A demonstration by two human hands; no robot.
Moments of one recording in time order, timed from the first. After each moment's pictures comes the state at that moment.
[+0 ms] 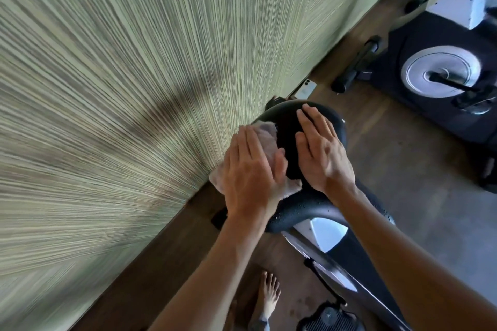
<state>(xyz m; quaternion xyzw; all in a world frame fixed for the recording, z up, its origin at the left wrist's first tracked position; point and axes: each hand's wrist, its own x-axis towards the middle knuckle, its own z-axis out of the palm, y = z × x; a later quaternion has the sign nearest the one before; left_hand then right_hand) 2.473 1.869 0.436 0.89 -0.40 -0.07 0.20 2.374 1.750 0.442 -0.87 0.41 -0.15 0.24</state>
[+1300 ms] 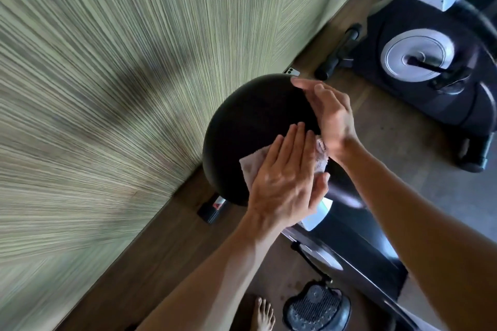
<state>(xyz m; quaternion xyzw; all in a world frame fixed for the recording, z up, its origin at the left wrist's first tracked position) 2.393 1.864 0.412 0.72 -0.65 0.03 0.23 2.347 1.718 0.444 -0.62 0.39 -0.34 0.59</state>
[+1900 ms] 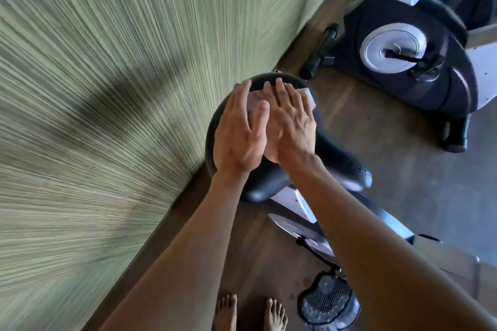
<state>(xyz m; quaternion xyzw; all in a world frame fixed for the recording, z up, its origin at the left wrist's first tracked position) 2.483 1.846 0.438 0.74 -0.44 -0.18 0.47 2.396 1.786 0.445 -0.87 0.48 -0.03 0.06</state>
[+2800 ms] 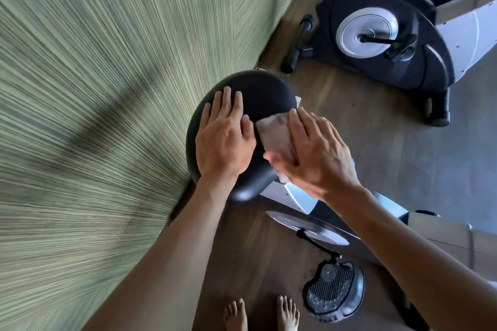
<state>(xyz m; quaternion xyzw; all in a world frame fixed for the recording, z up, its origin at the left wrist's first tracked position) 2.478 1.841 0.418 0.79 -0.58 0.00 0.21 2.295 1.817 0.445 -0.87 0.49 -0.09 0.02</state>
